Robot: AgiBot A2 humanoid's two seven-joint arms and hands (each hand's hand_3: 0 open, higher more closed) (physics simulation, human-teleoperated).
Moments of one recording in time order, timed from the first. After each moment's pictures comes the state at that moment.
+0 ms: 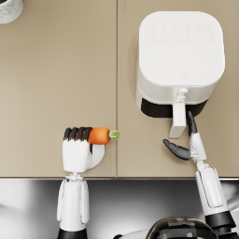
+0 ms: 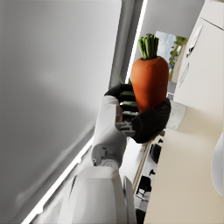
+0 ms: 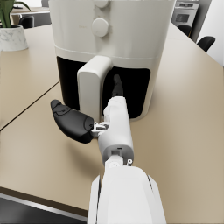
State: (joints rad) left arm 0.17 1.25 -0.05 -1.84 2.66 -0.05 -0.01; right arm 0.32 -1.45 0.25 1.35 1.45 0.00 0.00
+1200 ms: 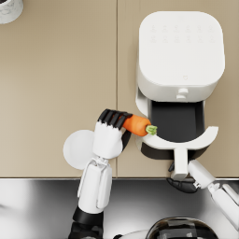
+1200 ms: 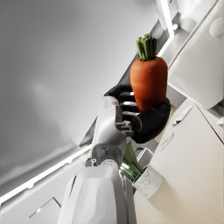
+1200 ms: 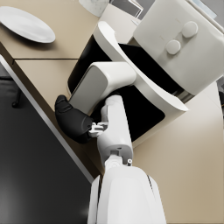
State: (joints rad) left arm 0.47 1.41 0.18 -1.79 2.47 -0.04 0.00; right arm 0.27 -0.86 0.71 1.75 1.45 0.05 0.02
